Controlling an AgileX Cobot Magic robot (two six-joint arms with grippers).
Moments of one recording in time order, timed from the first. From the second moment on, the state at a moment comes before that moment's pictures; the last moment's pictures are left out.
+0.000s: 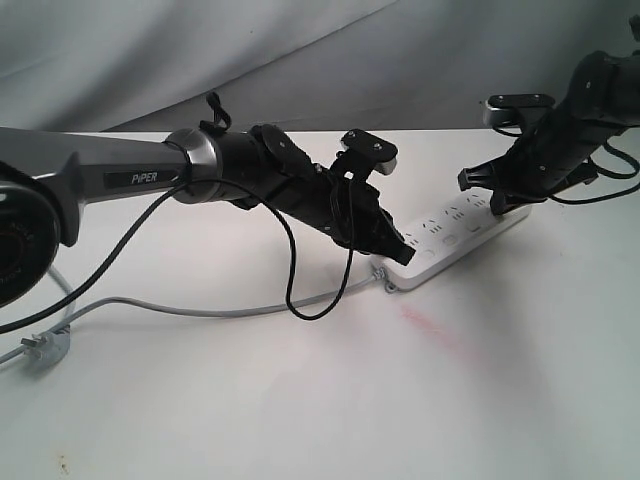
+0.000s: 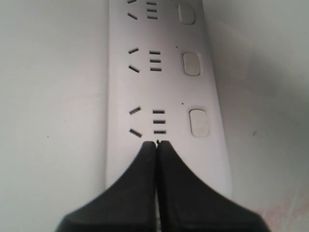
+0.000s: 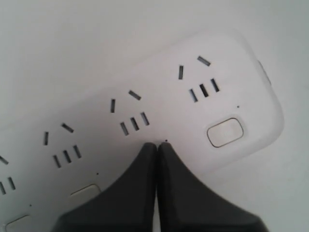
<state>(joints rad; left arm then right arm) -0.59 2.37 -1.70 -0.96 0.55 1.03 0.20 2.19 -1.58 0.18 0.70 -0.21</state>
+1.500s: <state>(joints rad) -0.59 2.37 -1.70 -0.96 0.55 1.02 0.20 2.20 -1.48 0.19 0.56 -0.21</state>
